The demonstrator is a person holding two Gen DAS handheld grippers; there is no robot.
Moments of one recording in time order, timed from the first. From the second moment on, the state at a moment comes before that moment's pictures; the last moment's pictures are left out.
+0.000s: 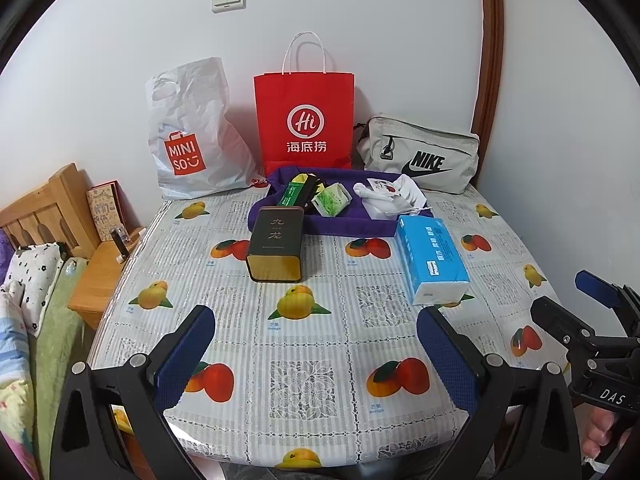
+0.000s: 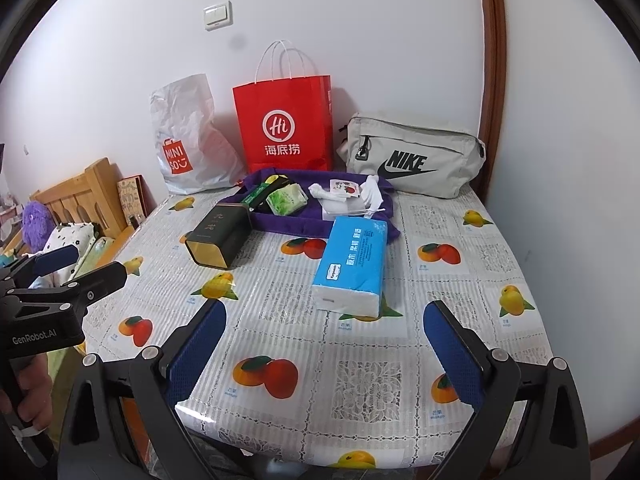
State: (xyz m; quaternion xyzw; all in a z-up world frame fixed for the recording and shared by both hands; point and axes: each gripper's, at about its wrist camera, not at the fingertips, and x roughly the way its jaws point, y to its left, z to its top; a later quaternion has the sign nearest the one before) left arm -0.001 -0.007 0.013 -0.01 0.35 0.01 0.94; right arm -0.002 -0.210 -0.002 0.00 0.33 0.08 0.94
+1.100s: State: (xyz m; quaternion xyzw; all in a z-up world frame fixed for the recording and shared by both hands) left arm 0.000 -0.006 0.013 -0.01 0.35 0.01 0.94; right arm 0.000 -0.207 -0.001 -0.01 0.33 0.09 0.94
